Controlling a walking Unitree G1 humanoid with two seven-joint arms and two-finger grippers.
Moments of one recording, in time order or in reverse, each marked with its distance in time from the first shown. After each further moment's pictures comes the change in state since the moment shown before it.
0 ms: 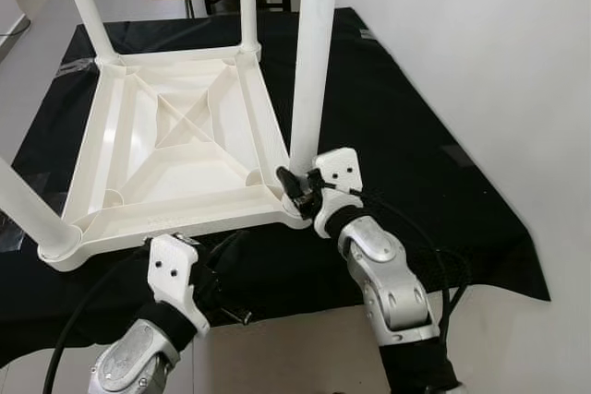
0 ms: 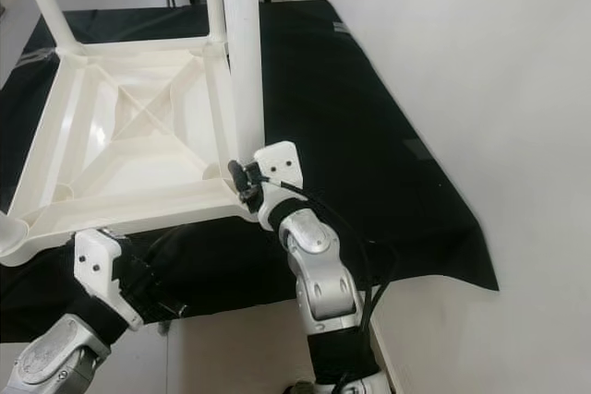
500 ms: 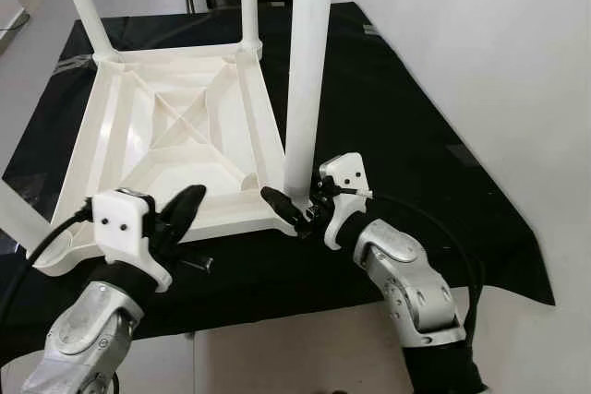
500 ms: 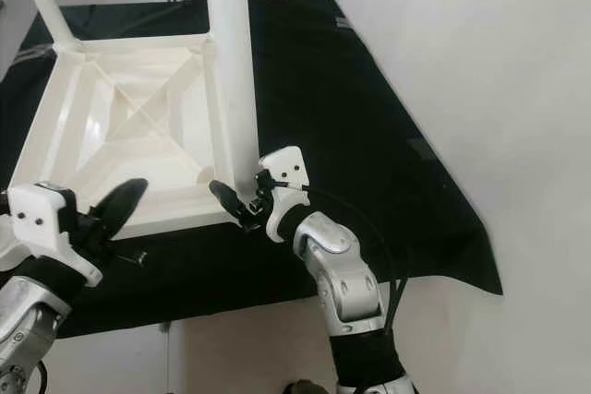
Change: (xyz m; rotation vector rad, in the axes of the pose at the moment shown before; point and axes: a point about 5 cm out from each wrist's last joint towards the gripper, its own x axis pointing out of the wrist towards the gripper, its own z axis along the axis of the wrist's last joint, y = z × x) left arm 0.001 0.042 0.046 0.052 -0.098 0.246; right arm -0.019 -0.011 0.006 0.023 -0.004 0.274
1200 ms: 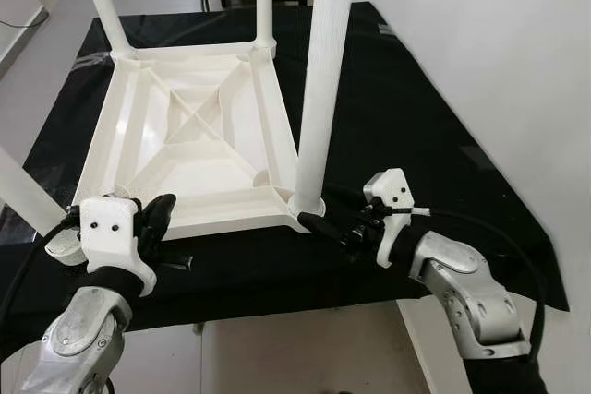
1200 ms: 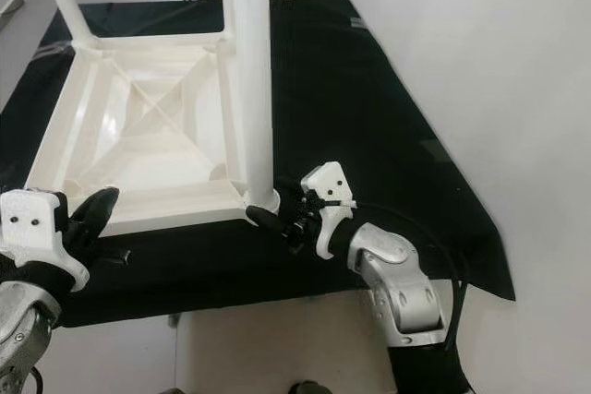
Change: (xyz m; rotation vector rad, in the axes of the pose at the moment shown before) left arm -0.009 0.014 -0.016 0.134 0.128 0.173; right arm -0.050 -0.033 -0.008 -0.031 0.060 0.099
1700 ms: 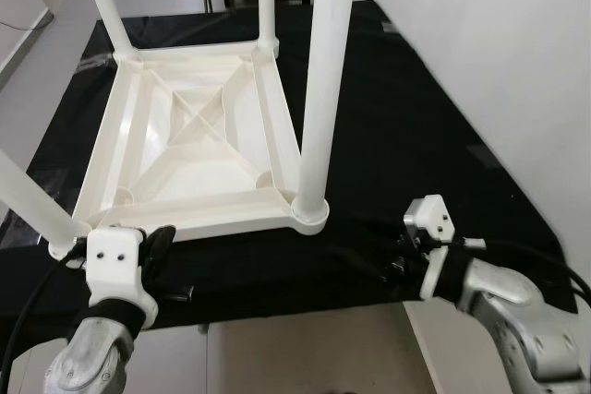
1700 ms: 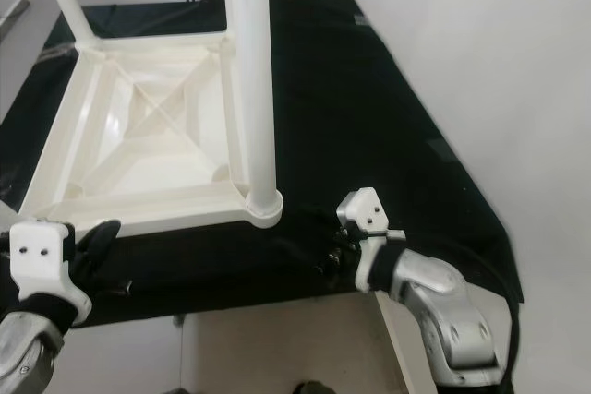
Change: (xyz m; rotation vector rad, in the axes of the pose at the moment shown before) left arm -0.019 -0.003 -0.020 -0.050 0.093 0.041; right arm -0.050 0.004 -0.015 0.020 0.059 0.083
